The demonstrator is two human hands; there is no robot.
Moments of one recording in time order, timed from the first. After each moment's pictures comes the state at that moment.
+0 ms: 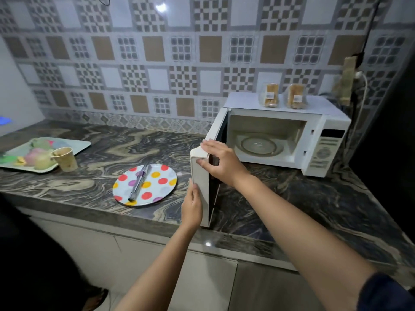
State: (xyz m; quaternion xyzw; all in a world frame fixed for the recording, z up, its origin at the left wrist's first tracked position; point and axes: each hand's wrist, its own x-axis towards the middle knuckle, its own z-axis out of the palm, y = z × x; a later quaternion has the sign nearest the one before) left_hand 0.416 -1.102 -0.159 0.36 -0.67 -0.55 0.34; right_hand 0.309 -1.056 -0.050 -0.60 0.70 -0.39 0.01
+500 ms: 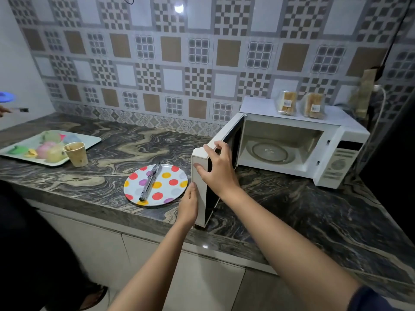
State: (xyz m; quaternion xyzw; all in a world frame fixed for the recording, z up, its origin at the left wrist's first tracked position) left_hand 0.446 -1.149 -0.153 0.38 -0.66 -0.57 0.31; right_hand 0.362 -1.103 -0.061 -0.52 0.75 -0.40 -0.10
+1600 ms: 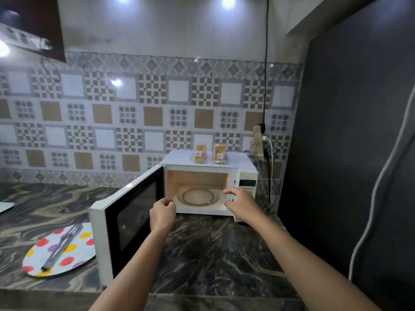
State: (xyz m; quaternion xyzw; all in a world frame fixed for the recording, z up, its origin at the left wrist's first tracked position) left_hand 0.307 -1.017 -0.031 0.42 -0.71 -0.44 0.36; right_hand 0.181 -0.851 0.013 -0.39 0.85 -0.36 0.02
